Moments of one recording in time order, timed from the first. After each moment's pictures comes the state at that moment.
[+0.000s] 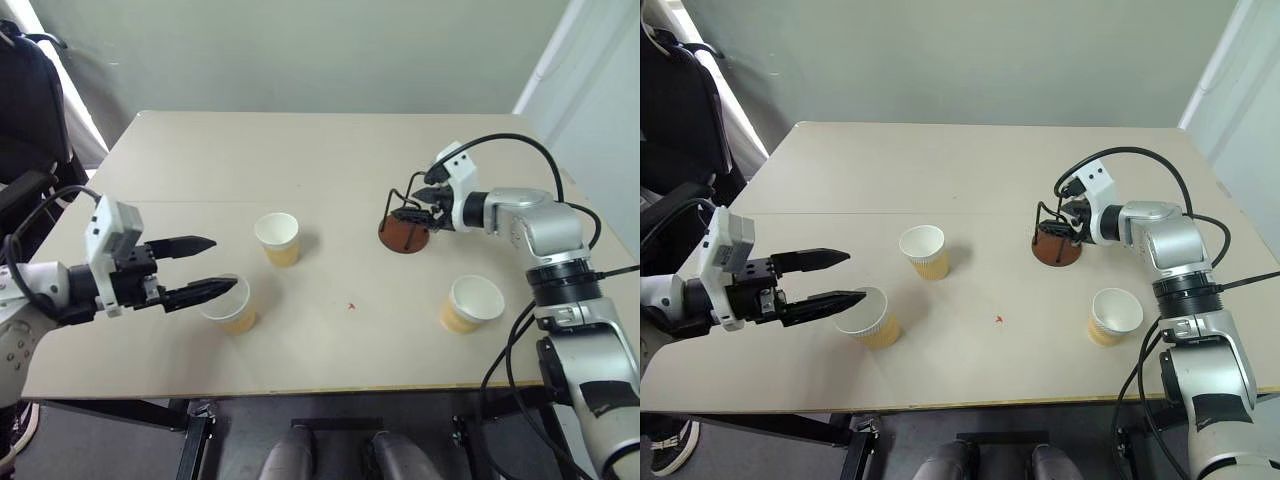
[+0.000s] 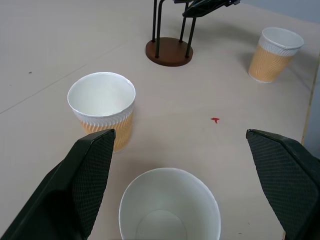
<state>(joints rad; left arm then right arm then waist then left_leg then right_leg) -0.14 1.02 0.45 -0.28 -0.77 0.71 -1.08 -0.96 -0.55 0.13 0.35 0.22 0.74 0.83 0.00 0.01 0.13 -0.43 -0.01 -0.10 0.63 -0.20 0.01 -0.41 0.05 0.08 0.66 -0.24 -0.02</state>
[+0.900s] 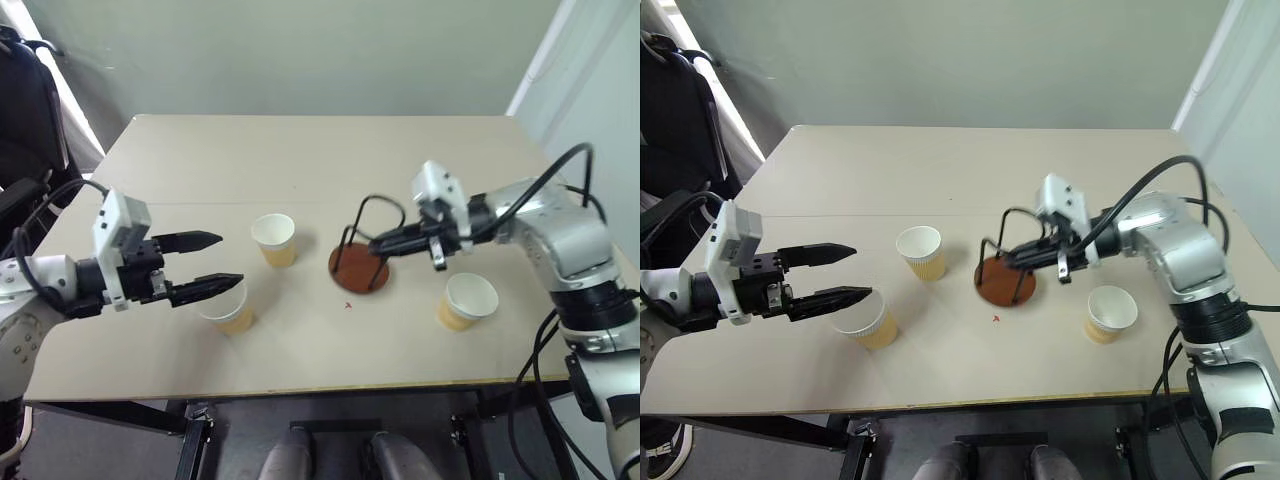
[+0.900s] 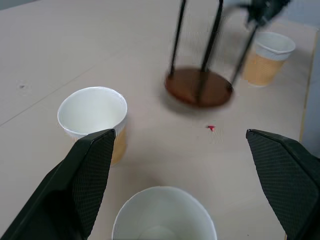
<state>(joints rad) -0.20 1.01 0.38 -0.28 -0.76 0.70 -1.07 -0.89 -0.67 0.30 -0.09 0.38 0.71 1.34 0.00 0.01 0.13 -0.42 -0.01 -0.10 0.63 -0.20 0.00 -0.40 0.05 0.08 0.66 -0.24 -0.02</state>
